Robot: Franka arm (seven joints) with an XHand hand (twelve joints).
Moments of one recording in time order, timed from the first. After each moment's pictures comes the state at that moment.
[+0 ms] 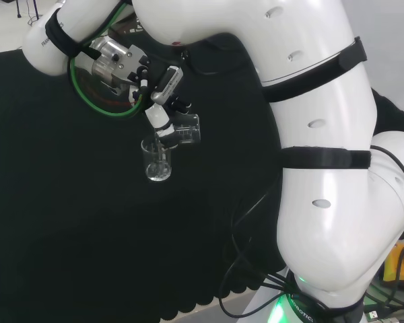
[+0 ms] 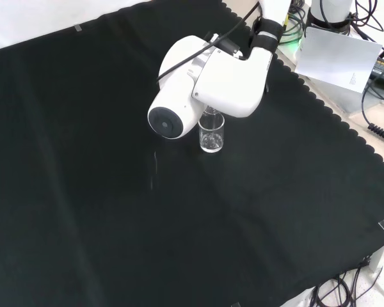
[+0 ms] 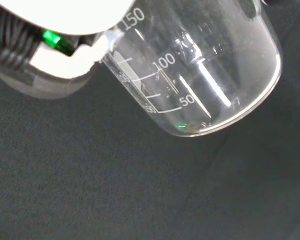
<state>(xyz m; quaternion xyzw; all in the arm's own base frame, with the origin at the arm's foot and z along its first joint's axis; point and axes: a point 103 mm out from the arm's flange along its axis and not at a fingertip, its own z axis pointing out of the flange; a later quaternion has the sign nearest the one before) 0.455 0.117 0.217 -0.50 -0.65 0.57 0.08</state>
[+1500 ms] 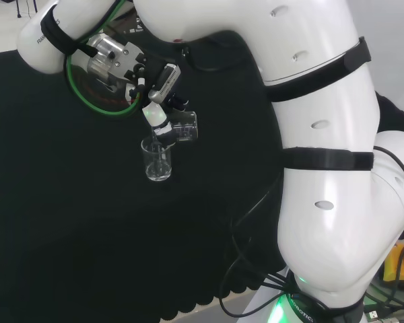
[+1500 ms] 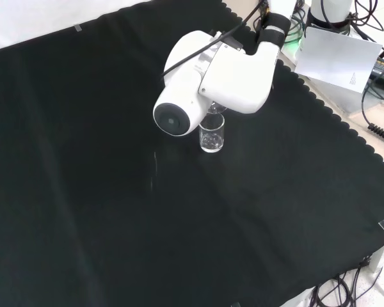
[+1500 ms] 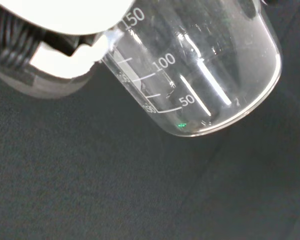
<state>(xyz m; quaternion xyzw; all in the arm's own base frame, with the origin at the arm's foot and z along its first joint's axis) 0.454 0.124 0.226 -0.50 -0.66 0.56 0.06</state>
